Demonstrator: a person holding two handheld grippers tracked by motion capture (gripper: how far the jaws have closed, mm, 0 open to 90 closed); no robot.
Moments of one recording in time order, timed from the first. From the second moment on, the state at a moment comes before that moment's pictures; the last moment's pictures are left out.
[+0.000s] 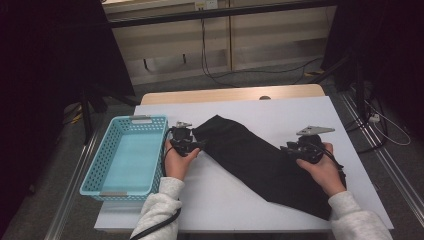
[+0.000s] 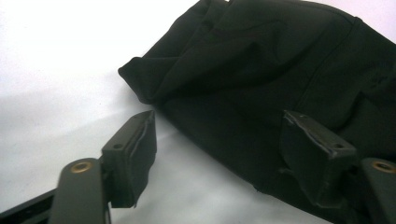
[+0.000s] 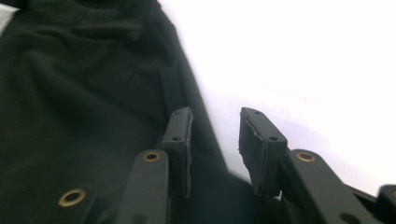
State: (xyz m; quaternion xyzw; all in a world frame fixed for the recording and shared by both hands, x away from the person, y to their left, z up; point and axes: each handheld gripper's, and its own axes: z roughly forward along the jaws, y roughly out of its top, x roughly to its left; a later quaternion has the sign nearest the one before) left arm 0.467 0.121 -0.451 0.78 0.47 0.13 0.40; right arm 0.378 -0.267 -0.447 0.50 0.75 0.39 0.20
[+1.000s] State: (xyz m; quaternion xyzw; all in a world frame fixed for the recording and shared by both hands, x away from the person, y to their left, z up) left arm 0.462 0.128 -0.446 0.78 0.46 0.12 0.41; right arm 0.426 -0.256 -0.453 0.50 0.77 0.34 0.21
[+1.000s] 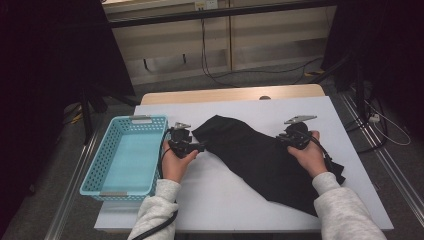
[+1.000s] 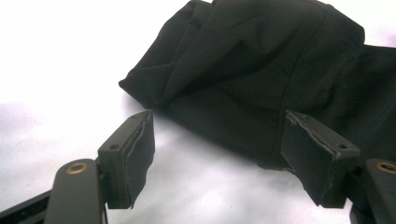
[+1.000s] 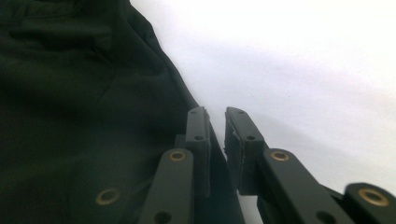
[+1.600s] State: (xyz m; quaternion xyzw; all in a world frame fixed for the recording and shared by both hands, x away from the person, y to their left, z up) left arm 0.461 0.127 -0.446 0.78 0.45 0.12 0.41; right arm 0.386 -0.284 -0.457 0.52 0.77 0.32 0.19
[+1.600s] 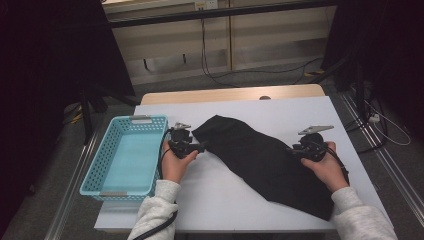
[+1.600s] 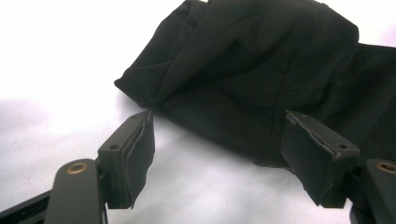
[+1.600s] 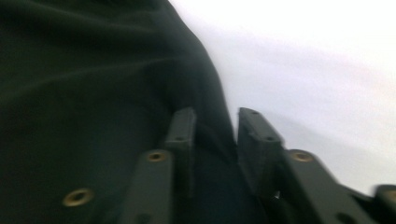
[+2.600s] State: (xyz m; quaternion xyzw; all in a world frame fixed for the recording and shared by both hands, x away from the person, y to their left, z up) left arm 0.460 0.126 -0.445 0.79 0.45 0.12 0.41; right arm 0.354 -0.315 -0.459 0.52 0.76 0.33 0.20
